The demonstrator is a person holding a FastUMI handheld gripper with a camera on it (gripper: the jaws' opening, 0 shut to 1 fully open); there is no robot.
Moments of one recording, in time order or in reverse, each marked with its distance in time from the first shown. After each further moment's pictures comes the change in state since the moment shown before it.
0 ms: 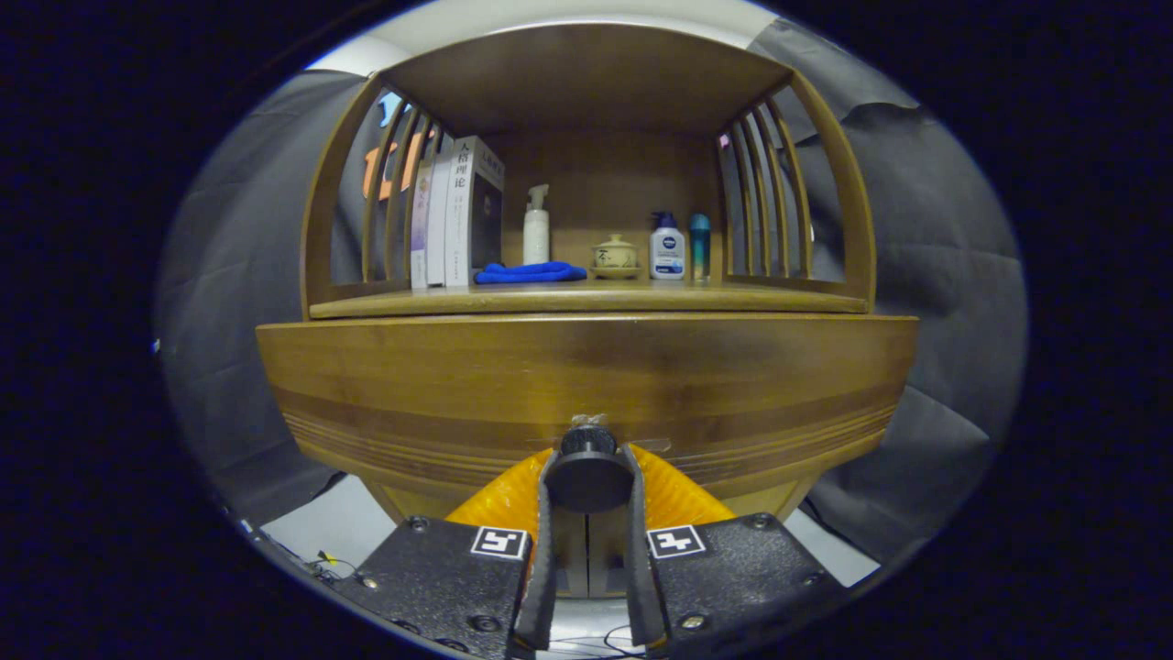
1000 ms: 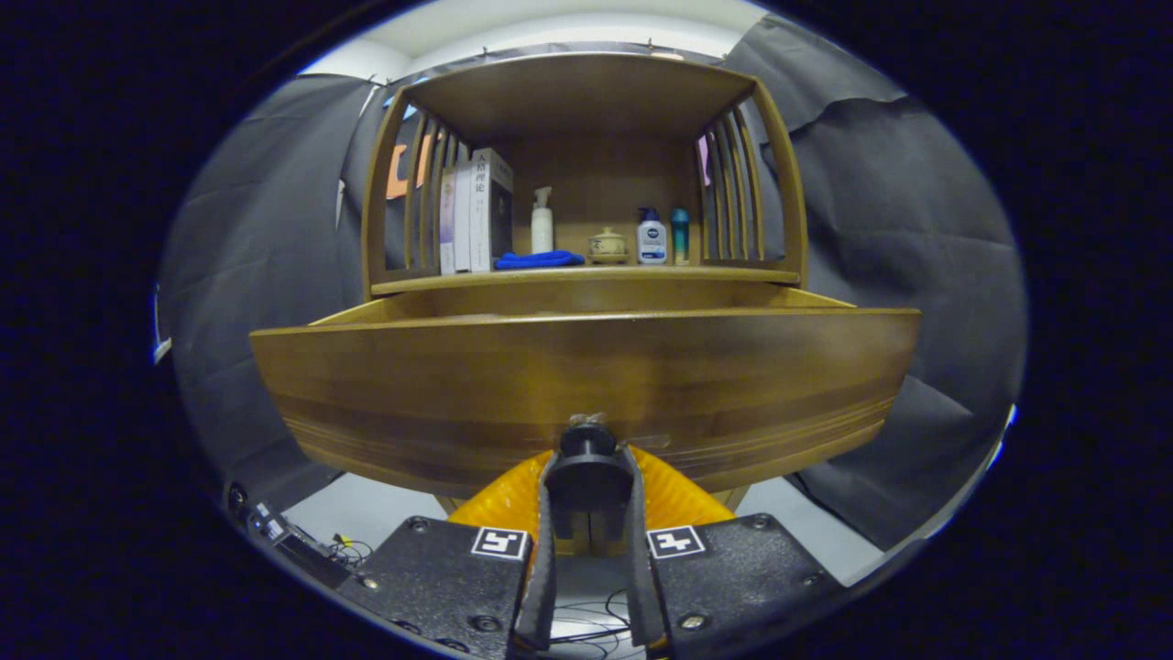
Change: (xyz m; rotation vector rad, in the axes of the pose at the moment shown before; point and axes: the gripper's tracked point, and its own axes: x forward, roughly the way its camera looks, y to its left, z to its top) arm -0.108 -0.005 -0.041 0.011 0.047 0.010
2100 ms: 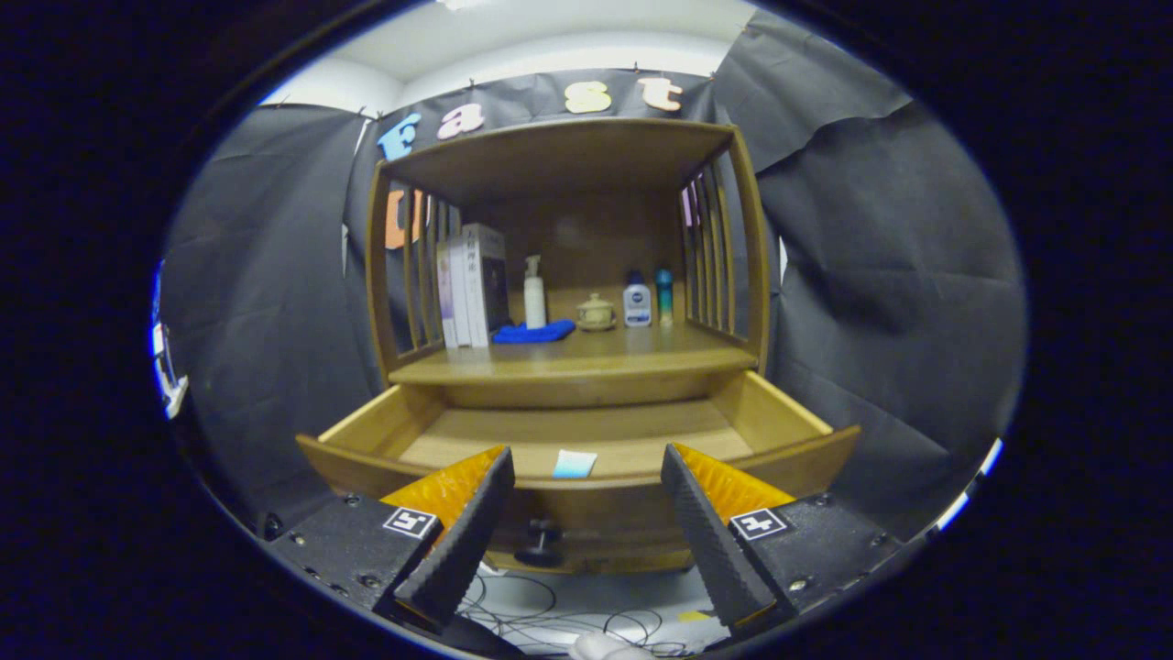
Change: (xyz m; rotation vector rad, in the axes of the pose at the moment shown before) arm -0.054 -0.046 0.137 0.046 -0.109 0.012
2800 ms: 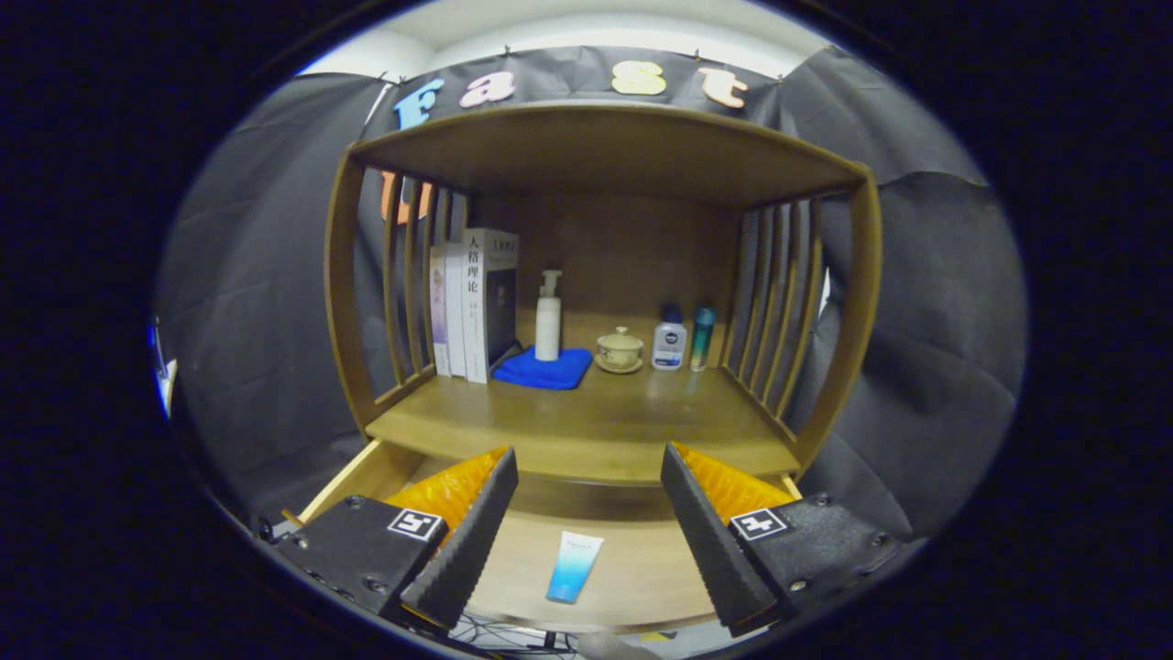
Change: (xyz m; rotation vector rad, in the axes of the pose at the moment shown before) arm 0.116 0.054 0.086 -0.185 0.146 0.029
